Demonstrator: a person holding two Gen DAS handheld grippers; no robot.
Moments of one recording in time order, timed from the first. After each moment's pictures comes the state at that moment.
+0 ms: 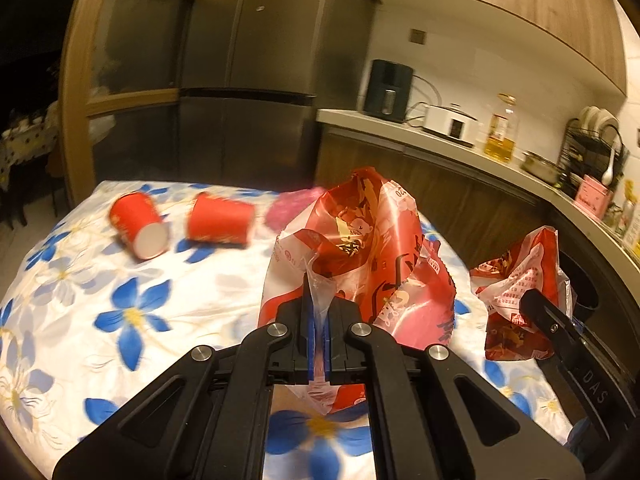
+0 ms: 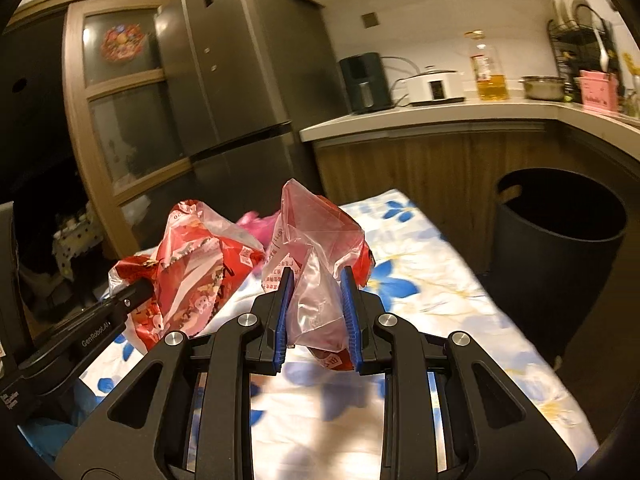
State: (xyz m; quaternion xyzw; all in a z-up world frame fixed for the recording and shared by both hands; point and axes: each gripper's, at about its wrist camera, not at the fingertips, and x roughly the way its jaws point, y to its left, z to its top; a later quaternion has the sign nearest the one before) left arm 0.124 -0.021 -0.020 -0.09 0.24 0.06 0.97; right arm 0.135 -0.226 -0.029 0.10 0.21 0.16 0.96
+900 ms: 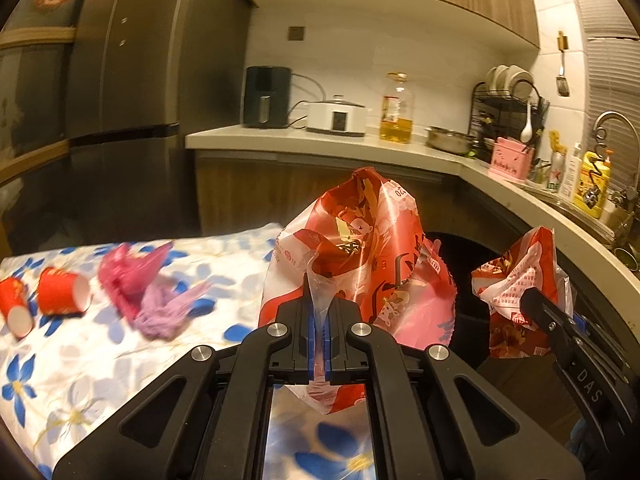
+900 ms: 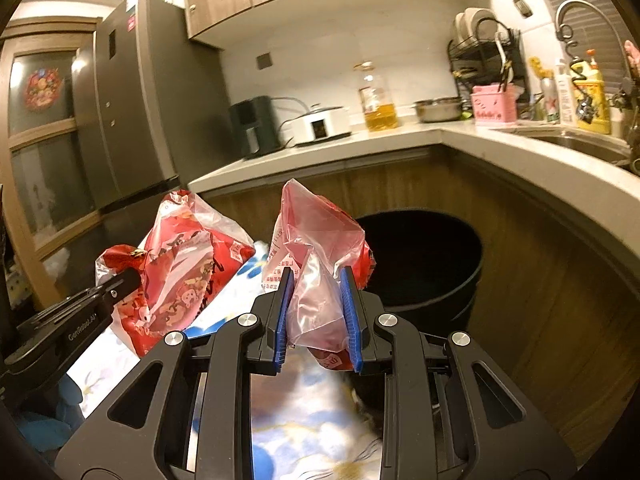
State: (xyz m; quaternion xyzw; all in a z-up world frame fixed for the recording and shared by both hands) left arm 0.191 -0.185 0.010 -0.02 0.21 -0.09 0.97; right arm 0.148 -0.379 -0.007 0.13 0.16 -0.01 0.98
